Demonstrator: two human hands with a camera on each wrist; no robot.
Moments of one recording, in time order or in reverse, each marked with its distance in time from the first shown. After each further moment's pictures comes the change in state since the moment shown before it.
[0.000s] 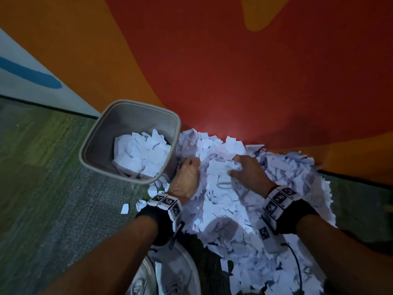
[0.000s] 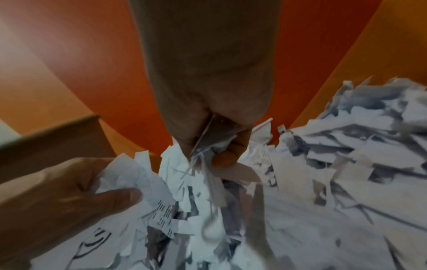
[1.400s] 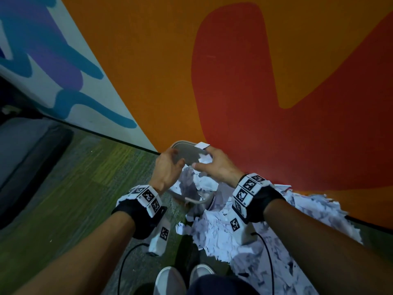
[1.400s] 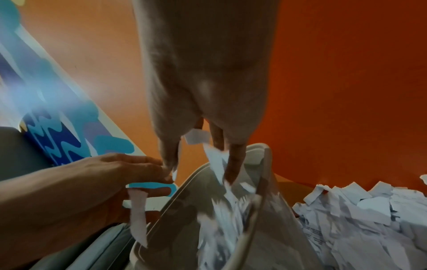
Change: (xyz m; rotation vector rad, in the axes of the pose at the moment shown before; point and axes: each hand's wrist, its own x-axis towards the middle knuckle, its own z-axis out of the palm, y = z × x) left_hand -0.069 -0.036 -0.224 -0.329 0.405 -0.245; right_hand -0.017 -0.255 -0.004 0.325 -0.084 -0.288
